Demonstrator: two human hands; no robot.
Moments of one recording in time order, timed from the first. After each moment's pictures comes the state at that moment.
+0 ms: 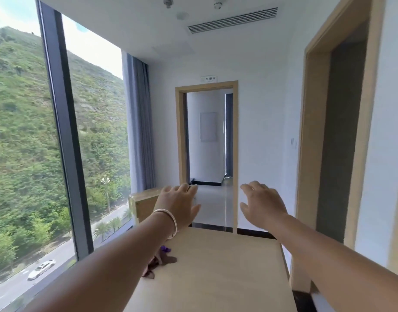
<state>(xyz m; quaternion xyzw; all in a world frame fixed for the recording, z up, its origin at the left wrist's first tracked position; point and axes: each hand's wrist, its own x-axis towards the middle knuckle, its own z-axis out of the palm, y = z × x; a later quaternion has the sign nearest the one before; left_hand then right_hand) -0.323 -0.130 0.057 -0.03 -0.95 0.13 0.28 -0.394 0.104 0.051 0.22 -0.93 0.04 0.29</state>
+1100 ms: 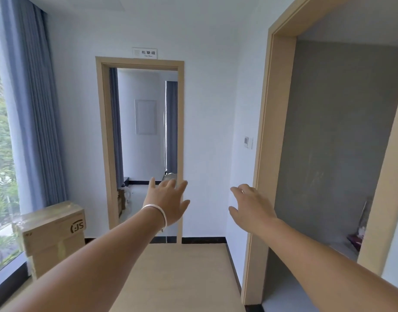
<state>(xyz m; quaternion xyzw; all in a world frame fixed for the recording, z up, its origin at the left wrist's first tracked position) -0.789 -0.125 0.043 -0.13 -0.96 0.07 0.24 -0.769 0.120 0.034 0.08 -0.97 -0.01 0.24</state>
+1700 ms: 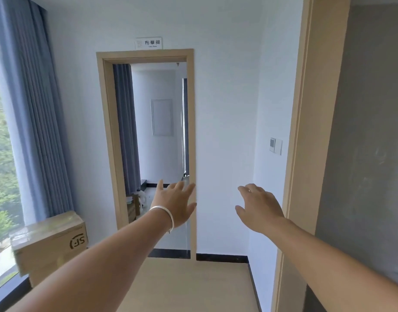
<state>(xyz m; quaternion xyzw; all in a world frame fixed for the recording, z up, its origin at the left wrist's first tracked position) -1.066 -0.065 0.038 -0.10 -0.96 0.11 0.23 -1.073 0.178 0.029 0.12 -0.97 0.02 0.23</state>
